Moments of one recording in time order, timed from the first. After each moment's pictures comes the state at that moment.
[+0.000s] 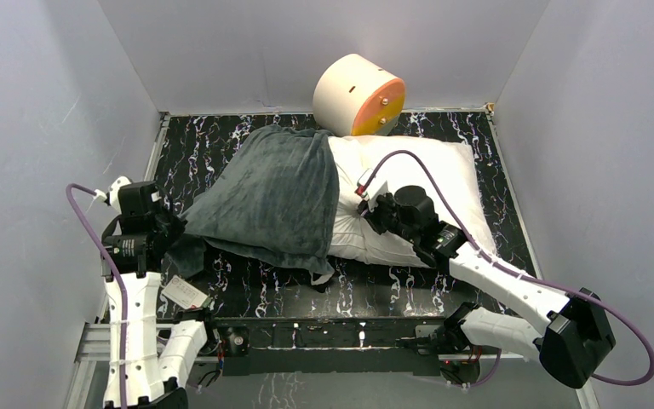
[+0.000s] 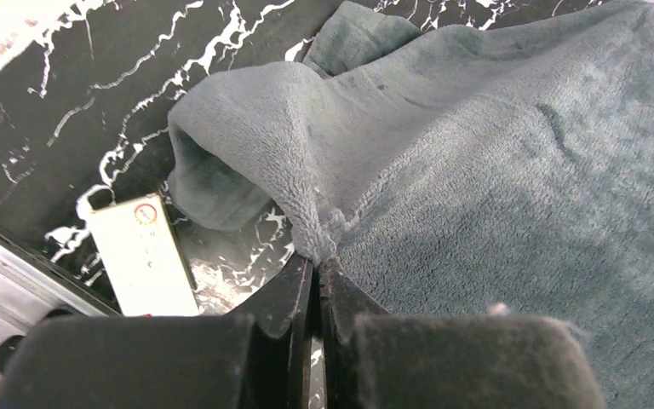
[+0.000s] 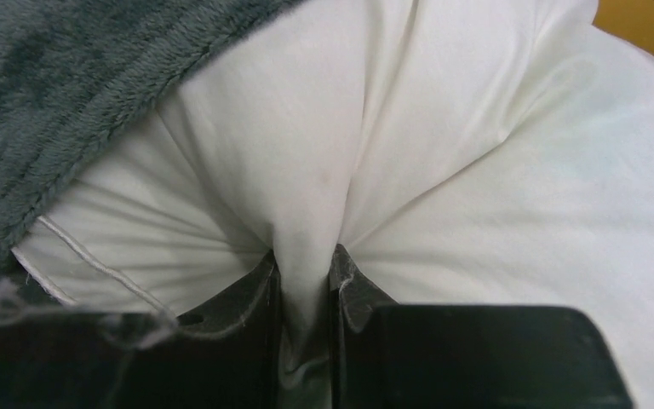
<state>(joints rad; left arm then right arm) 0.13 0.78 1.09 -1.09 -0.24 -0.67 0.74 1.06 0.69 -0.04 -0.02 -0.26</state>
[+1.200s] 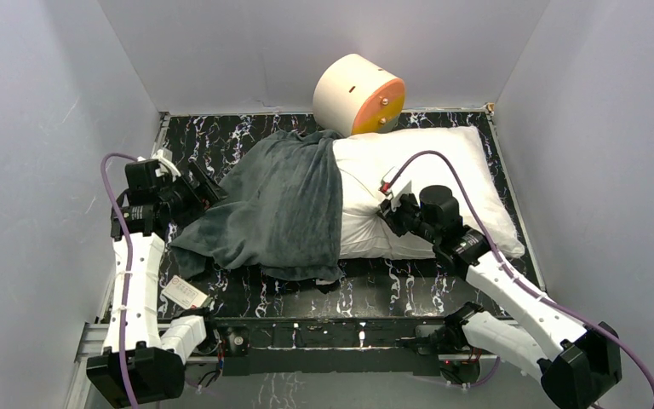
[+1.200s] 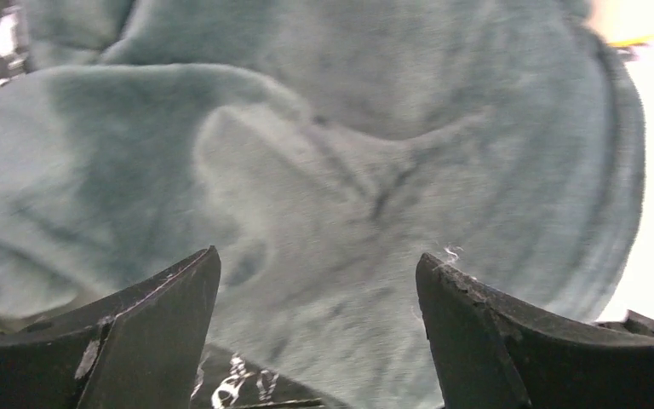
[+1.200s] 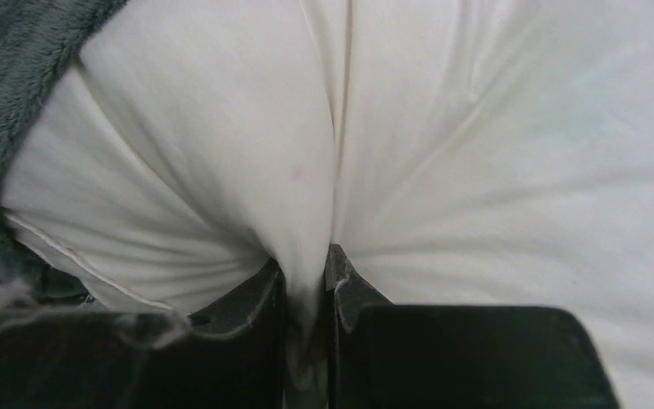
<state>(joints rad) 0.16 0.98 1.06 -0.87 0.29 -0.49 0.59 0.92 0.68 -0.18 -0.13 -0.24</state>
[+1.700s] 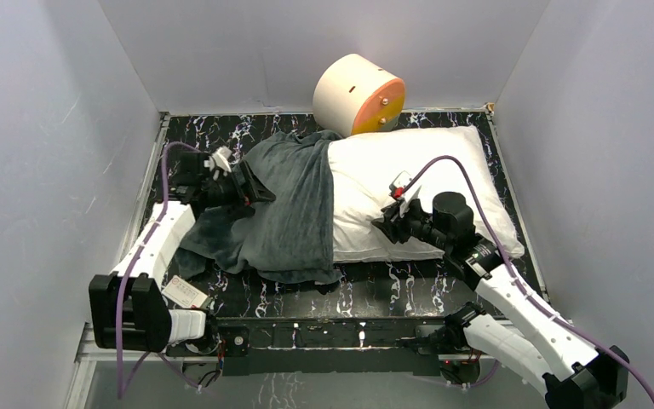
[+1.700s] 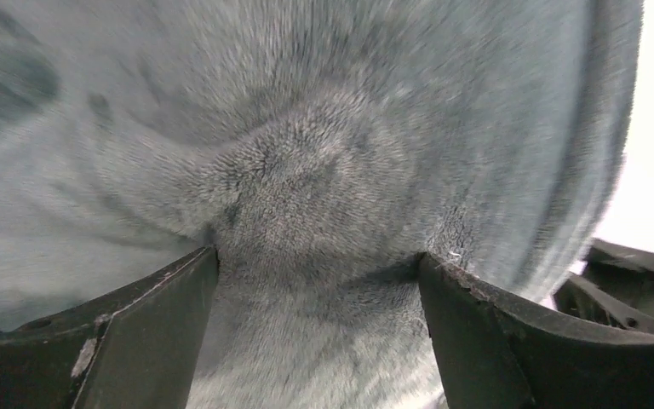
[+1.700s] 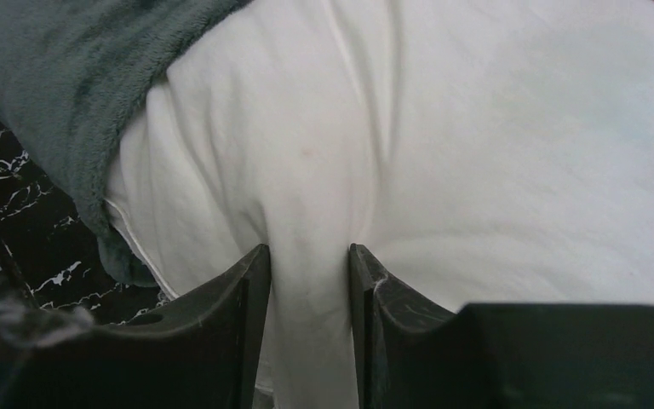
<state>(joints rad) -0.04 1.27 0.99 -0.55 0.60 -0.56 0.58 0.80 0.64 -0.18 -0.31 -0.17</state>
